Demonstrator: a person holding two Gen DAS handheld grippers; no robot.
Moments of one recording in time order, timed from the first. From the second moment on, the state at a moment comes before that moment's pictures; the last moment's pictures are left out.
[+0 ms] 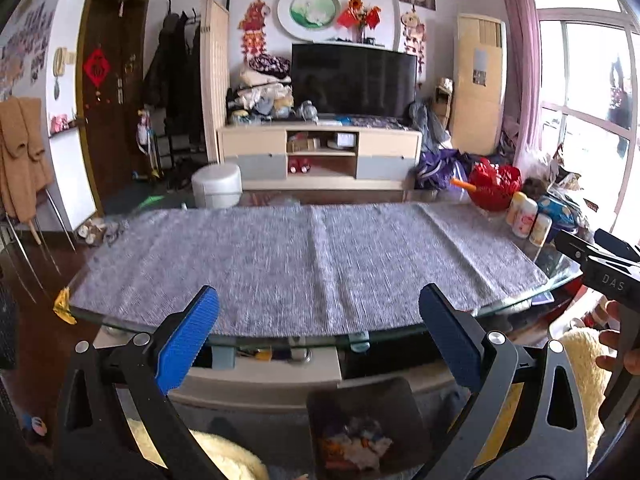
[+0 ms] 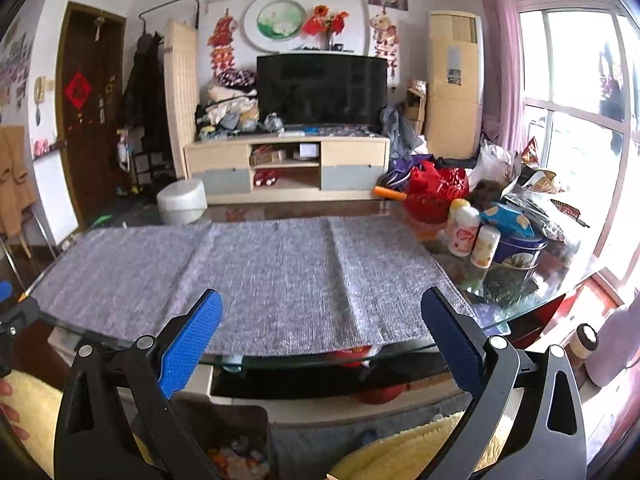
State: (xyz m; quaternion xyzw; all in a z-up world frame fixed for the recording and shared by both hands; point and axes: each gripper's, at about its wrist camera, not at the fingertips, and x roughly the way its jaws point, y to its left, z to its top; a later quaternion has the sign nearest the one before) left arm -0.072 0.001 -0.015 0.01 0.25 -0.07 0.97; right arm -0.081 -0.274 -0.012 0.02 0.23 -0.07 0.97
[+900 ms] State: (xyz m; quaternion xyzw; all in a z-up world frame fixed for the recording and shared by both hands) left arm -0.079 0.002 0.004 0.02 0.20 -0.05 0.98; right arm -0.093 -0.258 -0.004 0.01 0.21 -0.06 0.98
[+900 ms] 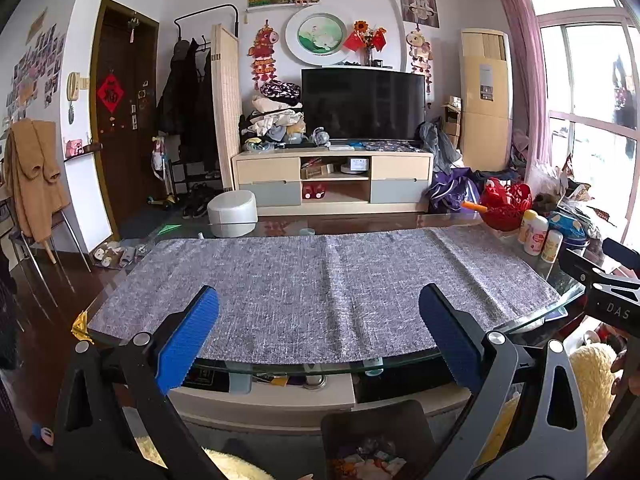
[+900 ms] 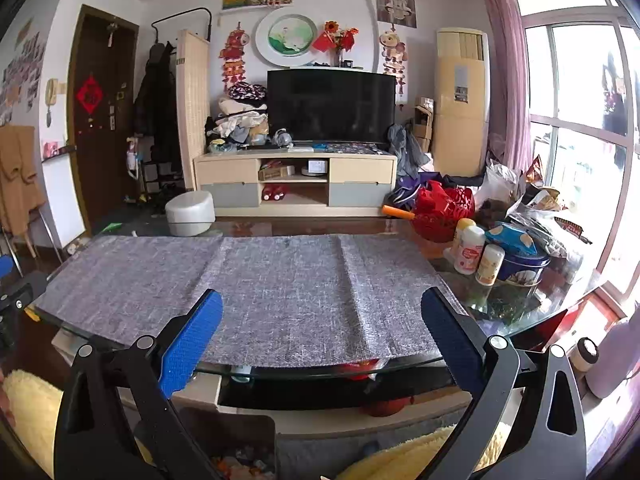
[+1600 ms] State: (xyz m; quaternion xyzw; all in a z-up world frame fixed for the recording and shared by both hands) left arm -0.087 0.002 0.008 0.02 0.20 -0.05 0.98; right arm -0.098 -0.263 0.000 0.02 0.21 -0.06 0.98
